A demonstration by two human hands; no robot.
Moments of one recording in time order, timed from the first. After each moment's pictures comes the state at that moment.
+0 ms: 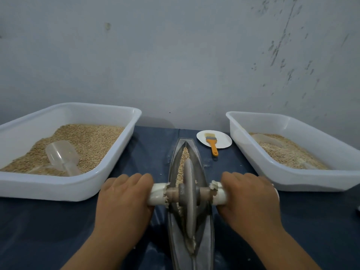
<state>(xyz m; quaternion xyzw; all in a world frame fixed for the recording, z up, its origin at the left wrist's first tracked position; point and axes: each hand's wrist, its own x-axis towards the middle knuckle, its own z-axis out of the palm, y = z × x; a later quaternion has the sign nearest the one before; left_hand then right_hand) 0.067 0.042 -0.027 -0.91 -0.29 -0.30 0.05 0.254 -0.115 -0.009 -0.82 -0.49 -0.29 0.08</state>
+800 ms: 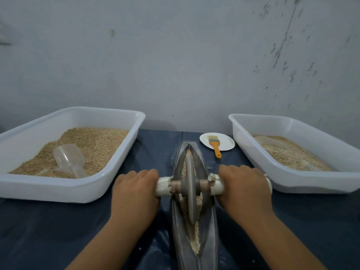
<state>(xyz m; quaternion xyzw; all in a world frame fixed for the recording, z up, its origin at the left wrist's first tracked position) 0.088 0.055 -0.027 -0.90 -0.34 -0.26 0.03 0.262 -0.092 -0.007 -0.83 -0.48 -0.27 0.06</state>
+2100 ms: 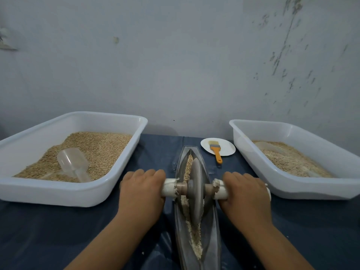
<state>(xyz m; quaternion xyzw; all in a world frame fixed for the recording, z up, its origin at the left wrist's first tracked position) 0.091 0.055 -0.015 -0.91 -0.31 -0.26 0.05 0.263 -0.096 -0.019 -0.83 -0.46 -0.29 0.14</state>
